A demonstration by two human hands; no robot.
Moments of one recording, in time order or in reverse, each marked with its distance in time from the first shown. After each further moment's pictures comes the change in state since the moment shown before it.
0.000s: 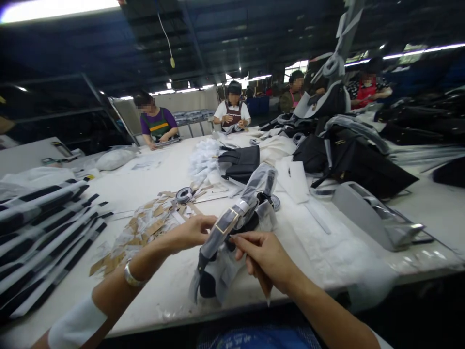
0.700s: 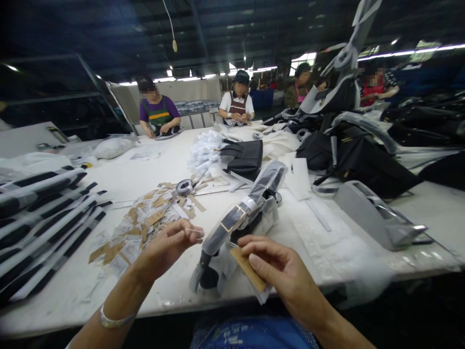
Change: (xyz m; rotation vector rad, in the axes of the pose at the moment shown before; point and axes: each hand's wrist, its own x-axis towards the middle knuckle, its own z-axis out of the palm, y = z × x) left_hand -0.066 -0.015 0.020 -0.737 0.282 0.132; right_hand -0.045 0.004 -0.005 0.050 0.035 -0.208
